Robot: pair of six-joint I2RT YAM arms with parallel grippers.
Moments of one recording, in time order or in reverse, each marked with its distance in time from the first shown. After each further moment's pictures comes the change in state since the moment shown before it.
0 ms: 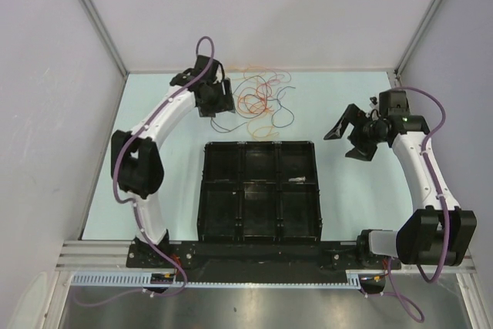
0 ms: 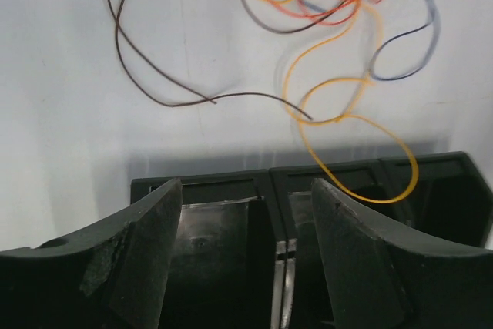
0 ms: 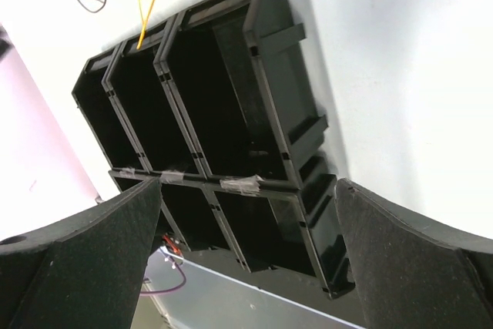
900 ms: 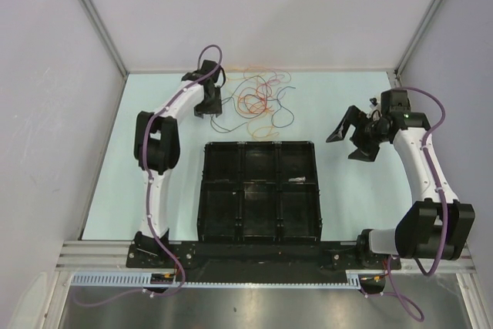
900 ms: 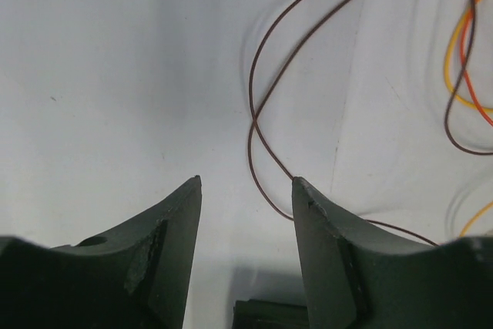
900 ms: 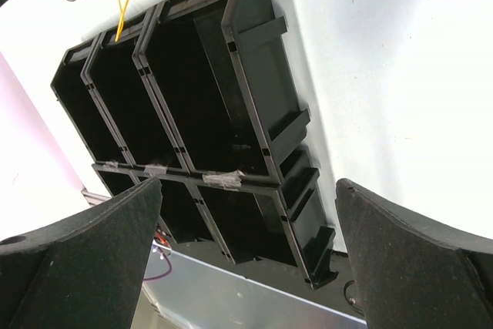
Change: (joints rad) left arm 0.054 0.394 0.244 -0.070 -0.265 0.138; right arm -0.046 0.030 0.019 -0.058 -0.012 -0.083
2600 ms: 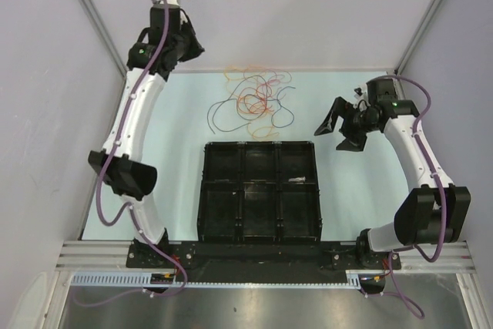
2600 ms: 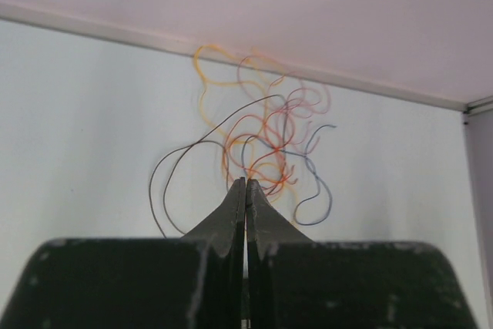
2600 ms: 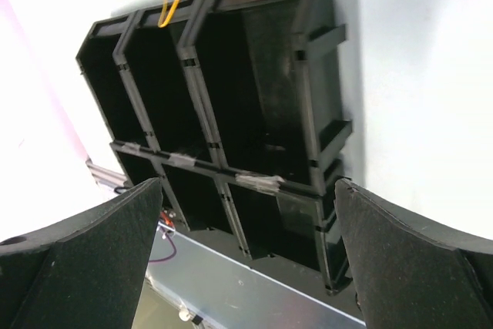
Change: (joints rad) left arm 0.027 -0.358 0.278 0.007 0.125 -0.105; right arm 0.088 0.107 0.114 -0.002 -0.042 0.000
